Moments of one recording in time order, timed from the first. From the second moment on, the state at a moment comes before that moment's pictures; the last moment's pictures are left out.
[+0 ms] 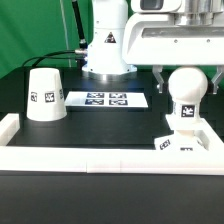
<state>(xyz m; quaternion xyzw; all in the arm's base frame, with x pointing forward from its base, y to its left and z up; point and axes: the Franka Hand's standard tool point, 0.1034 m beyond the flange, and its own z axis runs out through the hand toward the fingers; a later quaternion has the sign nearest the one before) 0.612 0.098 0.110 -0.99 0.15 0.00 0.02</state>
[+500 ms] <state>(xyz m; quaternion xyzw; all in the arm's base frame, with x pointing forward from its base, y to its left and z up) 0.604 0.100 0.110 -0.94 0.34 0.02 0.01</state>
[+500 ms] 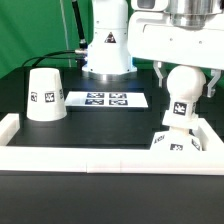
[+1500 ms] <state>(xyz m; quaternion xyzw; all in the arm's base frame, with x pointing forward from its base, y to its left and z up) 0.592 0.094 0.148 -0.94 0.35 0.01 0.02</state>
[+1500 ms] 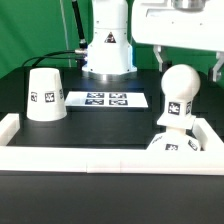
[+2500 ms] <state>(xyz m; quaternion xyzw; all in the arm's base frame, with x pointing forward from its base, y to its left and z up) 0.566 0.062 0.152 -0.94 0.33 0.01 0.03</state>
